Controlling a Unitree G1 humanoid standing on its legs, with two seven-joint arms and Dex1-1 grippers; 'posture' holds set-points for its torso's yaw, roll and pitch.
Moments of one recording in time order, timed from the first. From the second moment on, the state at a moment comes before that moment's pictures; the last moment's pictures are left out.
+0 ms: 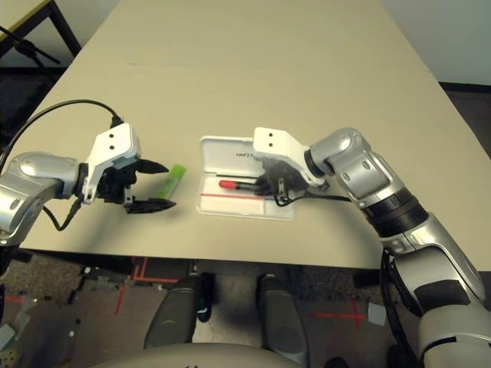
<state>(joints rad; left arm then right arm) -0.47 0.88 -0.14 -0.31 -0.36 0.83 -1.06 -0.78 -0.66 0.43 0.08 0.04 0.54 1.32</state>
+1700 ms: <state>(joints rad) -0.50 0.58 -0.16 -0.37 -0.34 1.42 -0.39 -0.46 -1.02 -0.03 0.28 0.64 0.29 1.61</state>
